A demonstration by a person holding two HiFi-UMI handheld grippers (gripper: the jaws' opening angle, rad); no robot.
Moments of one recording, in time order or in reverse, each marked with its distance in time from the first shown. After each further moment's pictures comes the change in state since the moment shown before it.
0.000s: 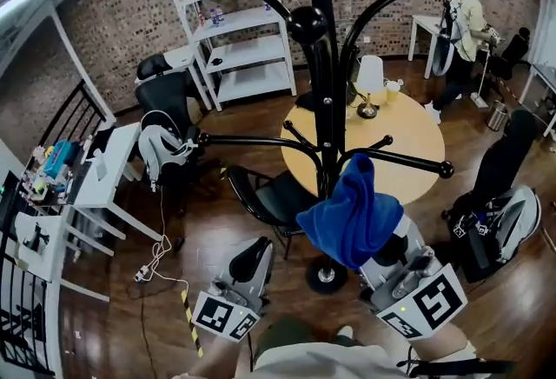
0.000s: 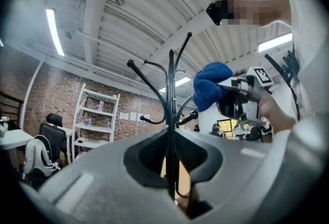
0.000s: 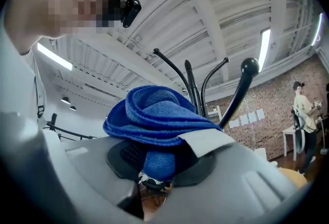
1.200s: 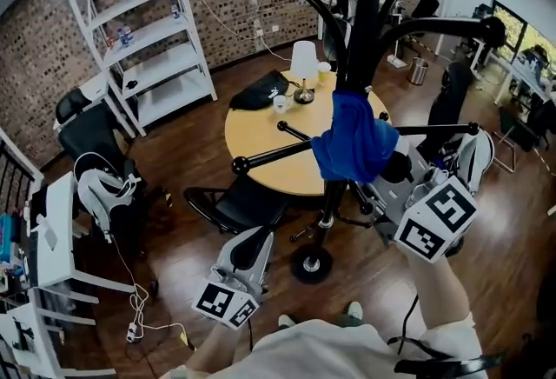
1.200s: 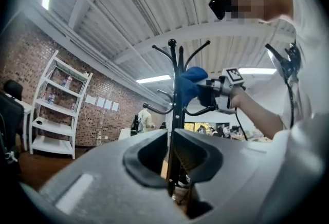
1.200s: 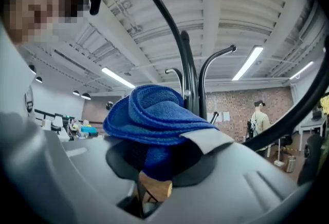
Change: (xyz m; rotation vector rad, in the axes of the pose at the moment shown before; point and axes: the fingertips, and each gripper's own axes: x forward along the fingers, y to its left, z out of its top) left arm 0.026 0.095 -0.035 -0.156 0.078 -0.408; right arm 0.101 -0.044 -0.018 -0.081 0.169 -0.342
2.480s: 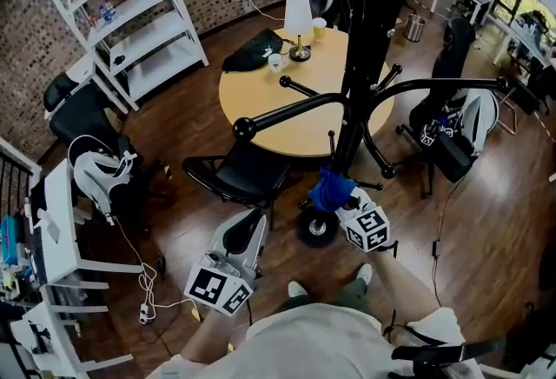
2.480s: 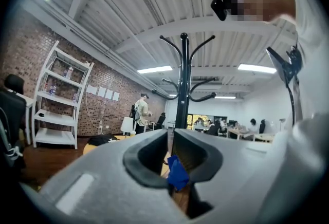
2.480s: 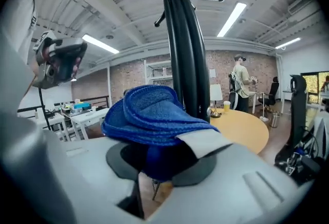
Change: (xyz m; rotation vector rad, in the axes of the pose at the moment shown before) left arm -0.034 0.027 -0.032 -0.031 0.113 -0.009; right arm -0.035 0.015 -0.418 0.134 0.410 -0.125
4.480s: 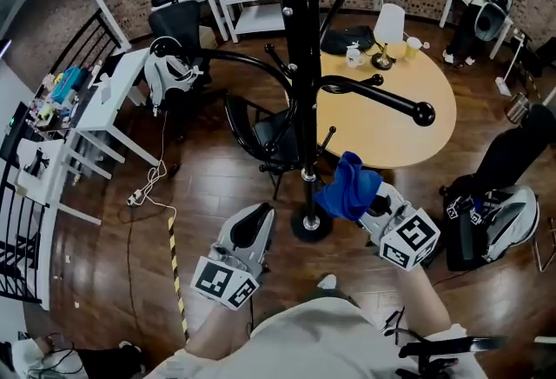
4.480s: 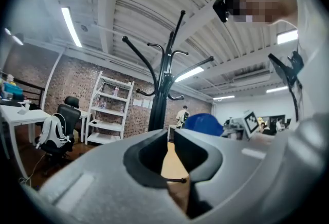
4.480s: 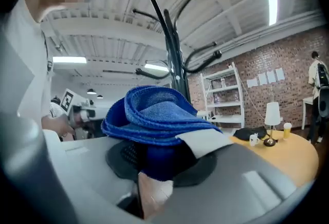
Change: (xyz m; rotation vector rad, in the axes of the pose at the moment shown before) left arm 0.087 -0.175 -0.038 0.027 -0.114 0.612; right arm -0.154 -0.074 0.143 -0.133 -0.141 0.794
